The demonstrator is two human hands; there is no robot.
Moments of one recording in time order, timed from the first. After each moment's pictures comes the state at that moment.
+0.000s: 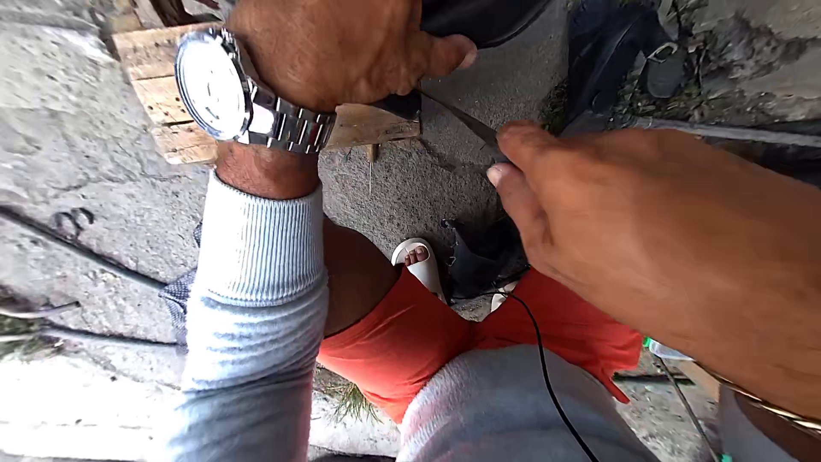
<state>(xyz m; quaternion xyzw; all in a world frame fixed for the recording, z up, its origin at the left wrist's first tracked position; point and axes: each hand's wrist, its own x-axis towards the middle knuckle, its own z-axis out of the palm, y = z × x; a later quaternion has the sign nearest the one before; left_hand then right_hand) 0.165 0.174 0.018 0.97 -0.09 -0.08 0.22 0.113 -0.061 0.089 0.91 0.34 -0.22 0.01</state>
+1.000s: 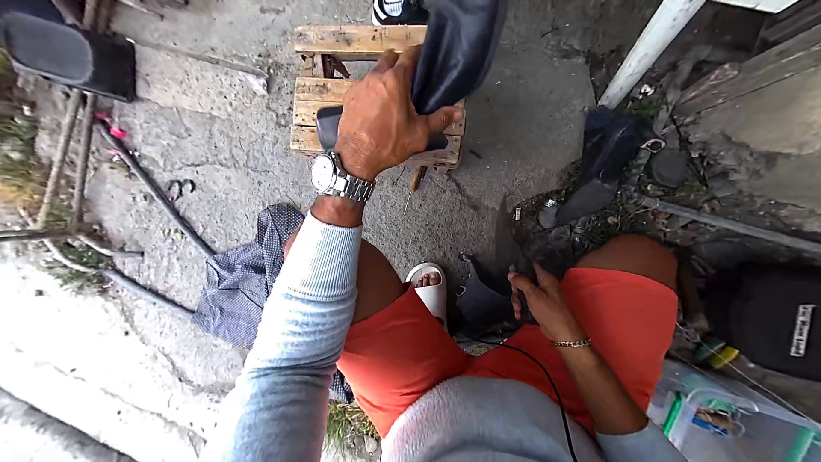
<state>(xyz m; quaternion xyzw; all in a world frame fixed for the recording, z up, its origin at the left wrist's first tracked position) 0.083 0.173 0.049 0.97 0.15 0.01 0.17 -0.001 -0.189 -0.116 0.71 -0.10 -0.42 -0.55</state>
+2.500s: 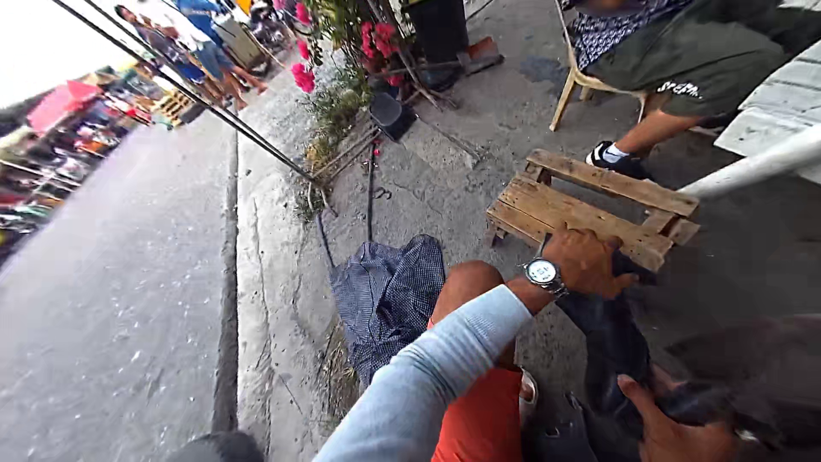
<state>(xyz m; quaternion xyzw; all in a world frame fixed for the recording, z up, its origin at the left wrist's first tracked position) 0.054 0.147 0.028 0.96 0.21 -0.12 0.14 0.017 -0.098 -0.064 0.67 0.11 -0.20 -0.71</state>
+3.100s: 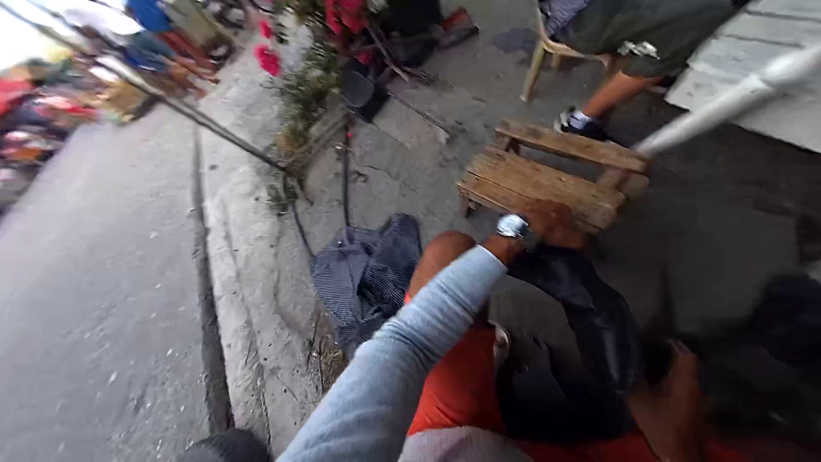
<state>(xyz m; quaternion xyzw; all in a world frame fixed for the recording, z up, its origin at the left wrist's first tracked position) 0.062 0.145 0.031 0.93 0.23 -0.22 0.20 0.045 -0.170 -0.086 0.86 0.26 -0.12 -0.42</state>
